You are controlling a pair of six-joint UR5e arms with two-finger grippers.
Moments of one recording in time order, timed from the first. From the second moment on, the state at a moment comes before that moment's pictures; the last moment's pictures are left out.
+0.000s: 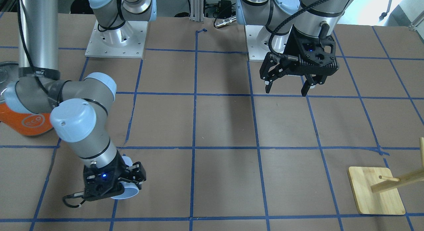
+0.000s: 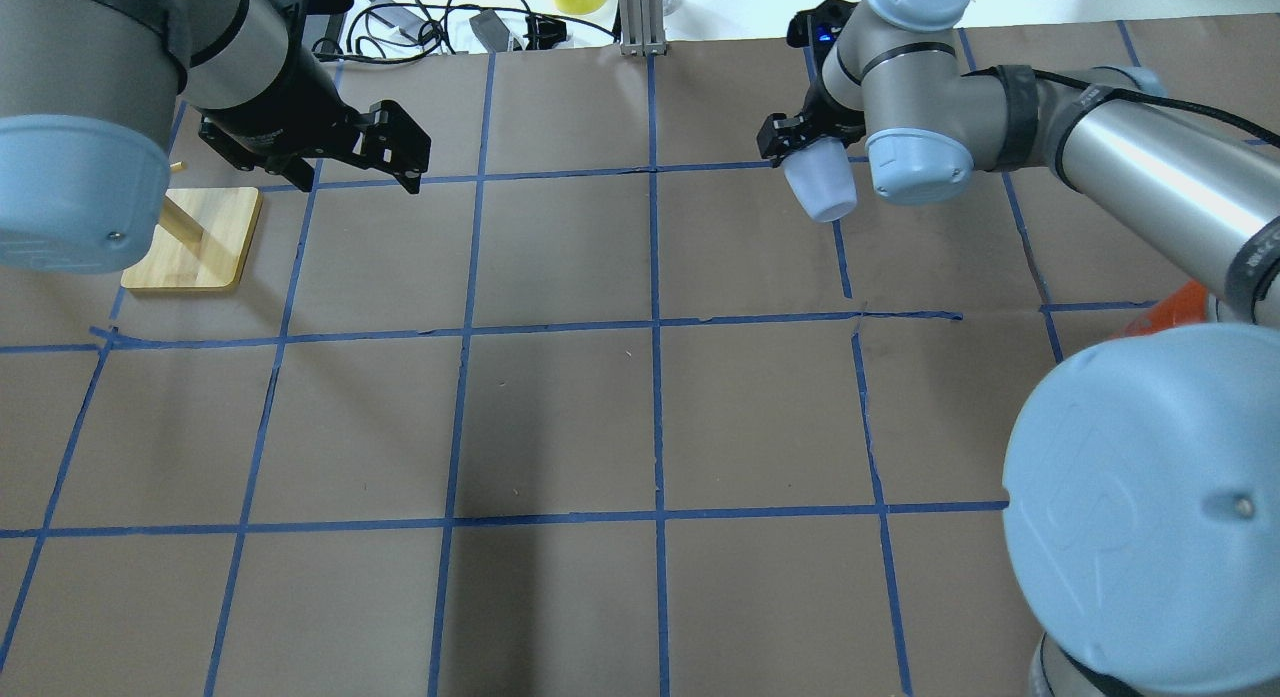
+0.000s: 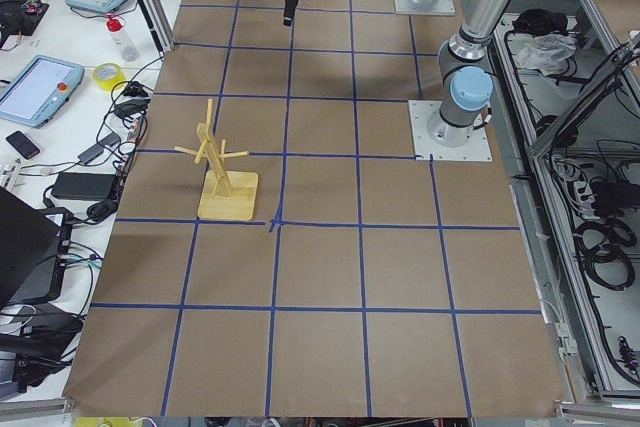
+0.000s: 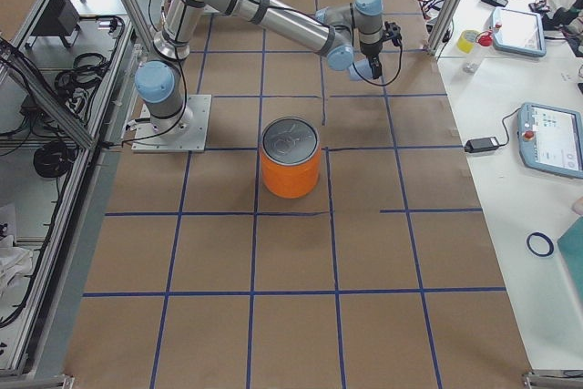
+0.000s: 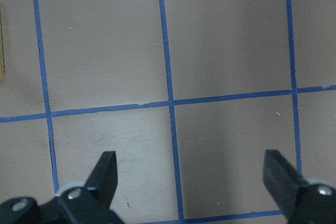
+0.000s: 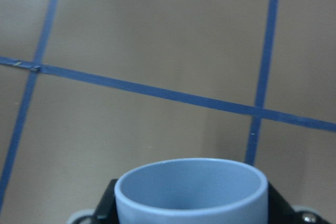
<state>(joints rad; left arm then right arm) -1.58 -1.55 -1.65 -1.30 1.56 0.06 1.63 -1.04 1.55 -2.36 -1.46 -0.18</state>
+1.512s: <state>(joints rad) -1.58 -1.55 -1.66 -1.30 1.56 0.06 1.89 -1.00 1.56 -2.38 -1.40 -0.94</state>
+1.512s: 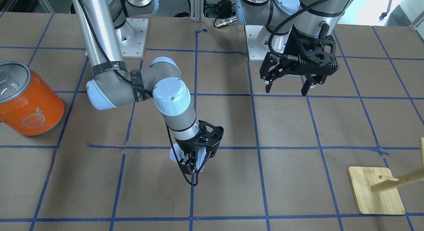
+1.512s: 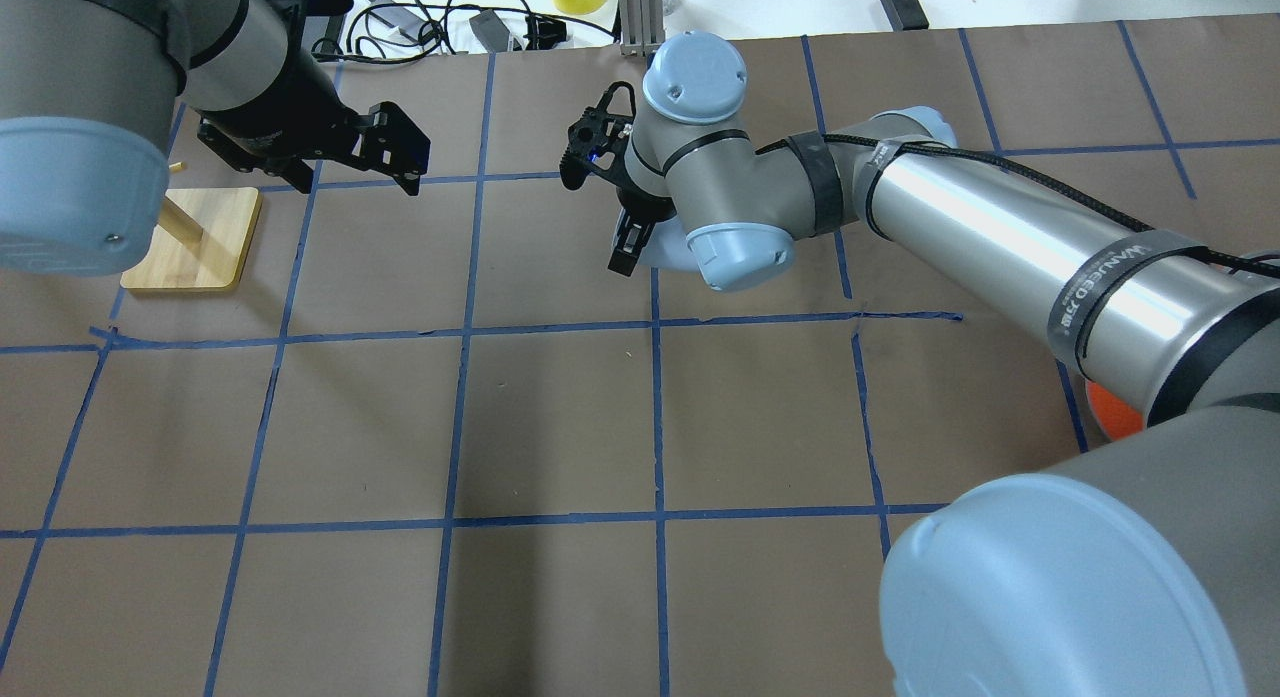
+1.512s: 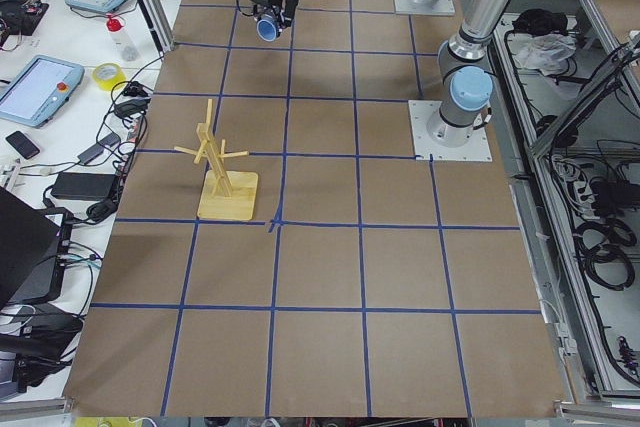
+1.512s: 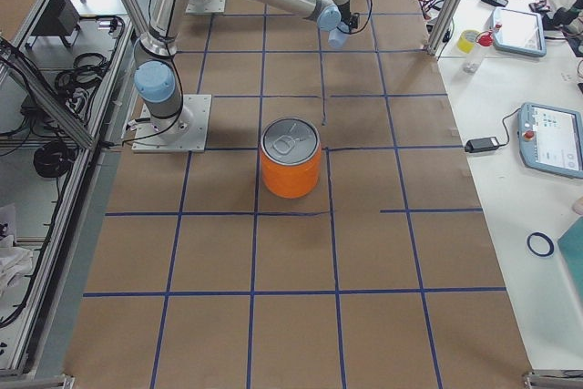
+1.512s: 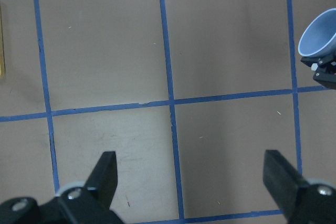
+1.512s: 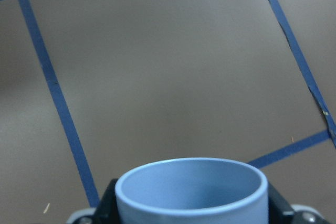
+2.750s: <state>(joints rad) -1.58 -1.55 -1.66 -1.30 1.56 0.06 1.97 -0.95 1.56 -2.45 -1.30 -1.14</state>
